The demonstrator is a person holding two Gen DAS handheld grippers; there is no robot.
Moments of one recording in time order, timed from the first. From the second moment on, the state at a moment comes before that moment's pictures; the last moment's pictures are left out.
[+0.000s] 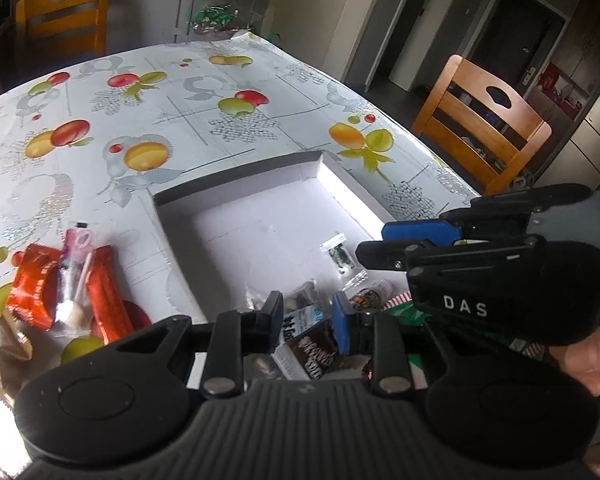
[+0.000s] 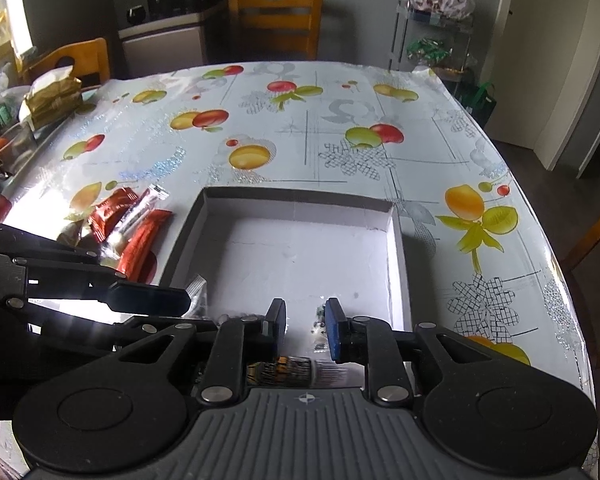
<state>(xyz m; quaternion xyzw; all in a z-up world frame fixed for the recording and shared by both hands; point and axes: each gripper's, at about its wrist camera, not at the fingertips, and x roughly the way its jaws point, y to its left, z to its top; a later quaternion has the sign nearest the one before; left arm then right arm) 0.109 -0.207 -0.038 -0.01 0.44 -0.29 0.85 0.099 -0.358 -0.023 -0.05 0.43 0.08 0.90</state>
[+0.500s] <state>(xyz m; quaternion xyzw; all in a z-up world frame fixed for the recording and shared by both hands) 0.093 -0.146 -0.033 -0.02 0.44 -0.22 0.87 0.099 -0.307 -0.017 -0.07 0.41 0.13 0.90</state>
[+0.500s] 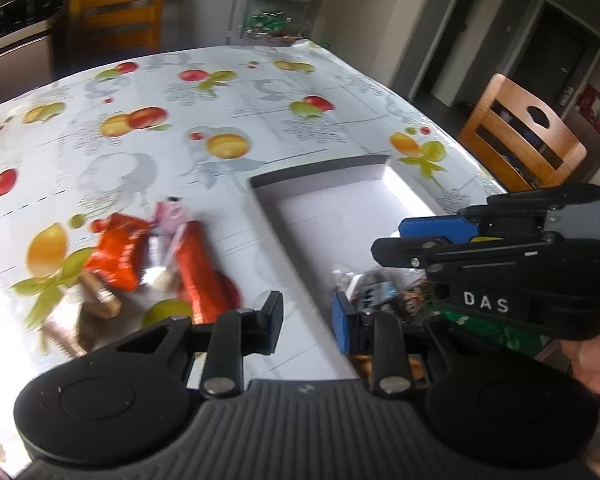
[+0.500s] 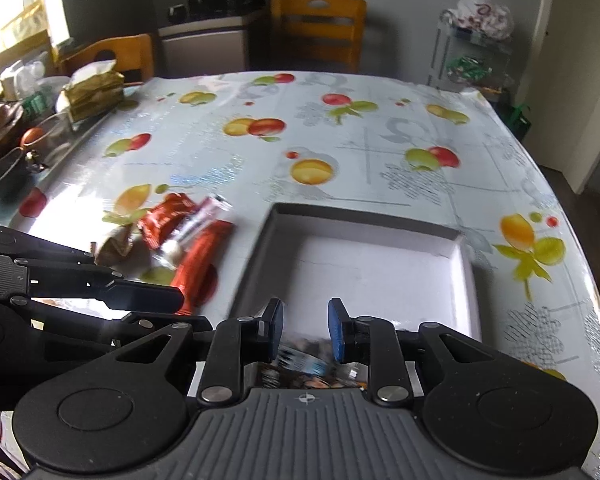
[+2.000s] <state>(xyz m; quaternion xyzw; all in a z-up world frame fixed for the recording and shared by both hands) 0.129 -0.009 -0.055 0.02 0.43 -0.15 0.89 0.138 -0.197 -0.050 -0.07 0.46 0.16 0.87</state>
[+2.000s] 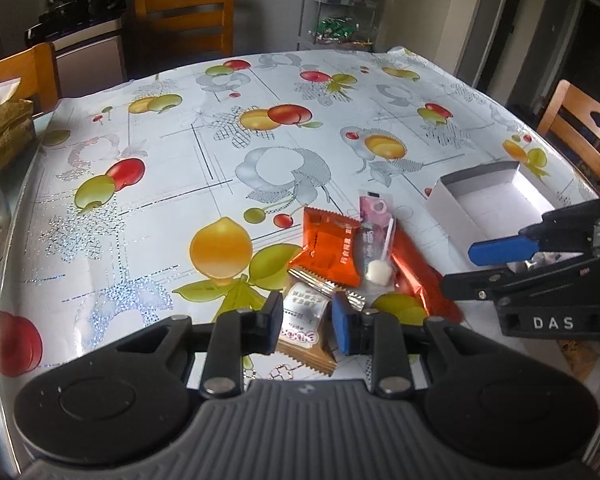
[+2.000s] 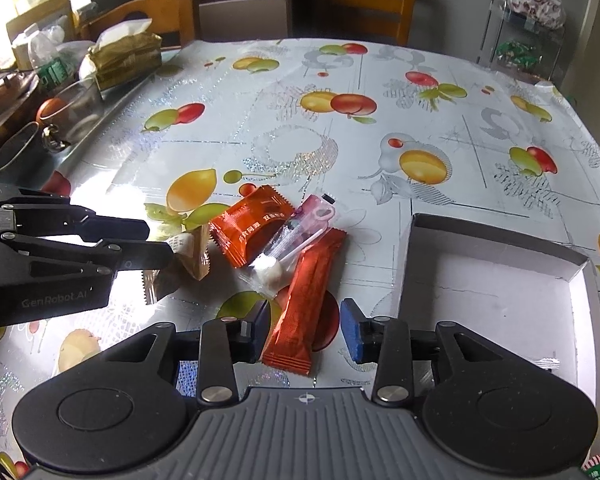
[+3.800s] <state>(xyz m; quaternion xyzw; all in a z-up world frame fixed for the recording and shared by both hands) 0.158 -0.005 -0.088 -0.01 0.47 -0.17 0.86 0.173 -0.181 -0.082 -0.09 0.48 0.15 0.86</state>
